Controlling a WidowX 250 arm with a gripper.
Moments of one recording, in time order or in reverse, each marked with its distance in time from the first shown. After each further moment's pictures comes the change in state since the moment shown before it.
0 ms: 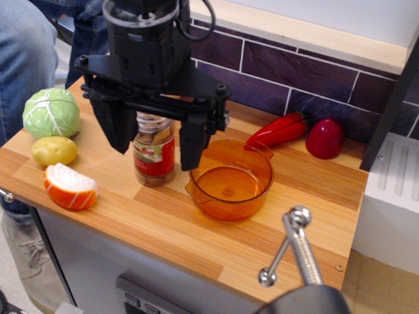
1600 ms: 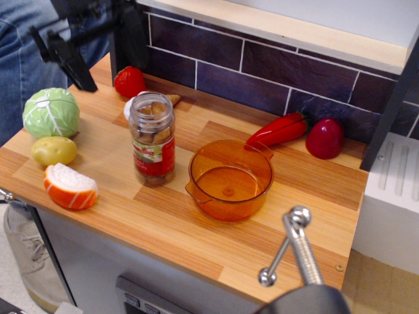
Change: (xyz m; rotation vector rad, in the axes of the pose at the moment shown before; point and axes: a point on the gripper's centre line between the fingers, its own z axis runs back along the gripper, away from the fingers) arm 0.088 0.094 -0.030 -0.287 0.471 1.017
